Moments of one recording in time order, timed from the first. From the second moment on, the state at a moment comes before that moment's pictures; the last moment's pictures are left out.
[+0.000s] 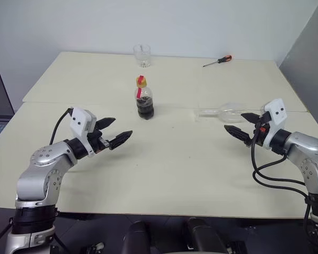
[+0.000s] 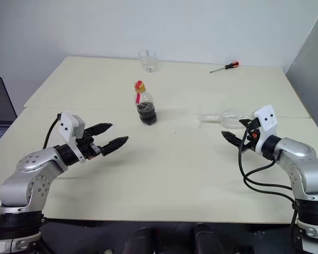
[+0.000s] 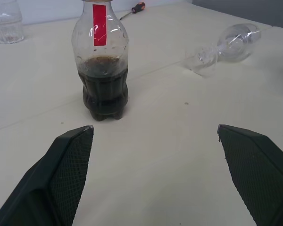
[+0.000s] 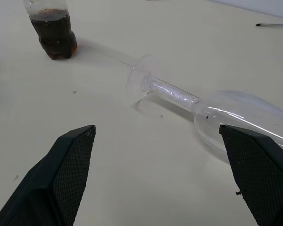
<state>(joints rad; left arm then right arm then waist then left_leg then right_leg) -0.25 0.65 0.22 -0.14 -0.49 0.49 -0.79 -0.35 -0.68 -0.17 -0.21 0.45 0.69 0.65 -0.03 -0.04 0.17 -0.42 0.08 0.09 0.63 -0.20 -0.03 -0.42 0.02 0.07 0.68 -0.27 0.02</state>
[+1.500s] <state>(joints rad) -0.68 0.28 0.09 0.64 -0.20 -0.05 -0.50 -0.38 -0.55 0.06 -0.48 0.57 0.84 0.60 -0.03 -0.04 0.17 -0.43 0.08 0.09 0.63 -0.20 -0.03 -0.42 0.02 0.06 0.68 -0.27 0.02</state>
